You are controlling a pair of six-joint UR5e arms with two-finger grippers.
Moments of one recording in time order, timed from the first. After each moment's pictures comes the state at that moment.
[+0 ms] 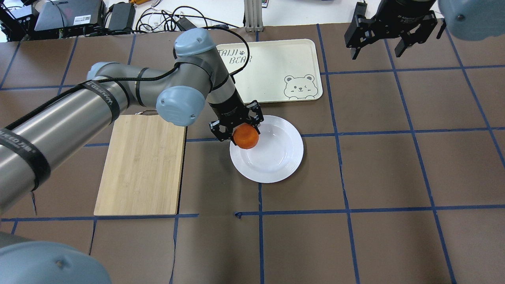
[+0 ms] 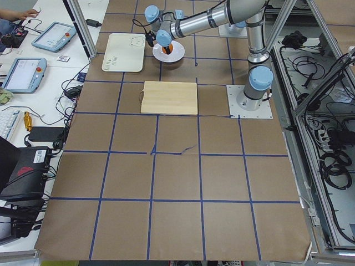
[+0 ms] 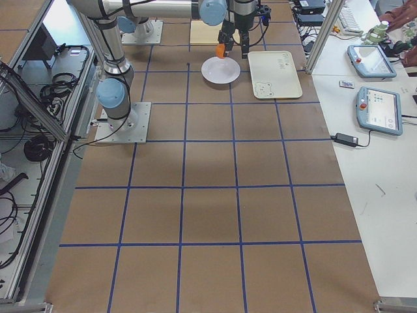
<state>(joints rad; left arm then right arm) -1.83 -2.02 -1.66 -1.20 1.25 -0.59 1.54 -1.46 1.46 -1.69 -1.56 -0.04</state>
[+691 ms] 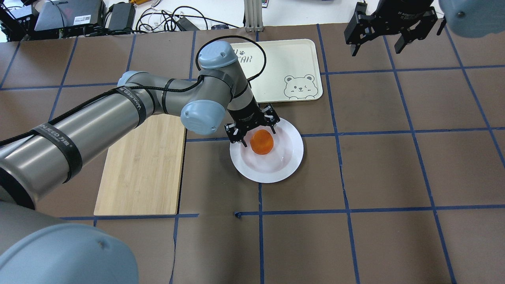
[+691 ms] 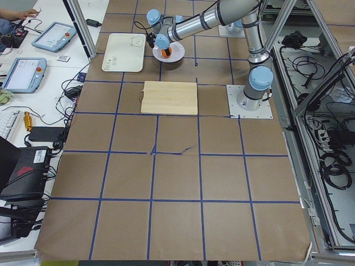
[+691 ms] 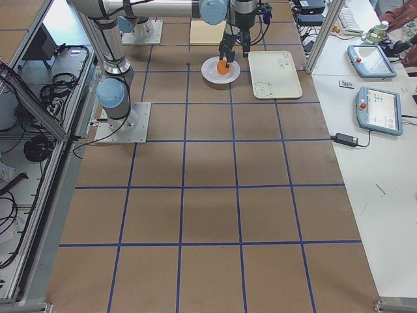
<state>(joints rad) -1.86 -2.06 -1.63 -1.13 1.30 -0.61 1.54 -1.45 1.45 -1.69 -1.56 -0.04</state>
